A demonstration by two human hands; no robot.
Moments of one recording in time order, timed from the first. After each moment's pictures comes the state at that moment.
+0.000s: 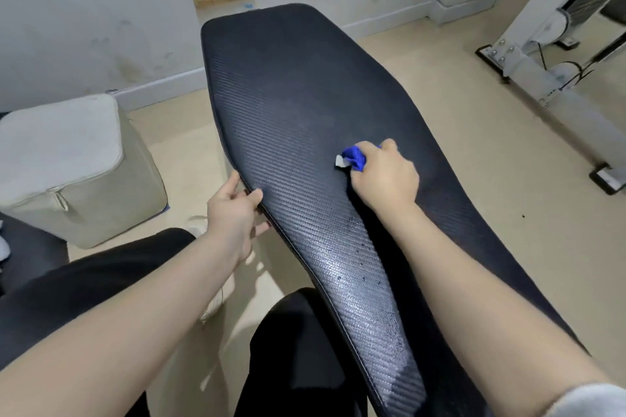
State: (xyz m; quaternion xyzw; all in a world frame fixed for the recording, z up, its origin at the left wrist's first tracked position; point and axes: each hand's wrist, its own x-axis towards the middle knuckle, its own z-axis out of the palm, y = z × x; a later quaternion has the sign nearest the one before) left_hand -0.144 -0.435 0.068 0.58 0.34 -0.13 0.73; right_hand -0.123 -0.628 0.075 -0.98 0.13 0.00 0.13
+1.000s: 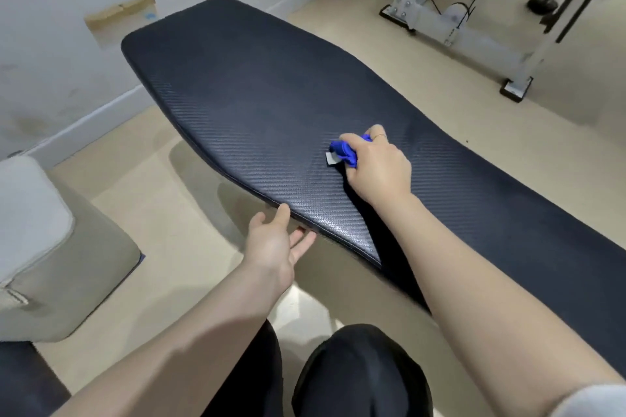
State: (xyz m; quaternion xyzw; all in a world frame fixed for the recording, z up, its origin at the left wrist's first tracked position) left_hand -0.164 -0.424 0.052 0.47 0.30 -0.33 0.76; right_hand -0.163 -0.582 0.070 -0.96 0.25 -0.04 0.09
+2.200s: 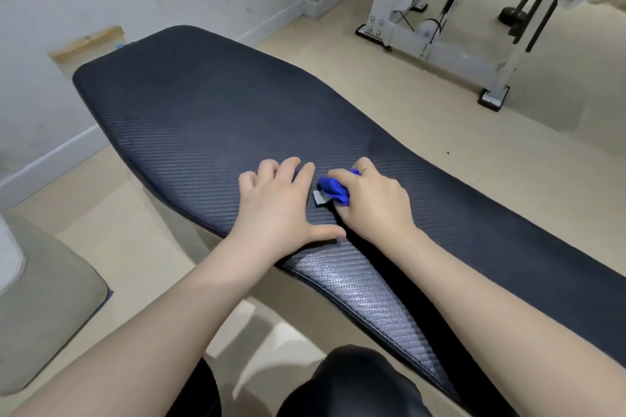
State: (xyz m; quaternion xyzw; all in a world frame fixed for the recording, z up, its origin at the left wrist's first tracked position) left_hand -0.145 -0.489 0.099 0.93 -0.37 -0.06 0.06; right_hand -0.204 -0.627 0.070 -0.98 0.19 -0.02 0.10
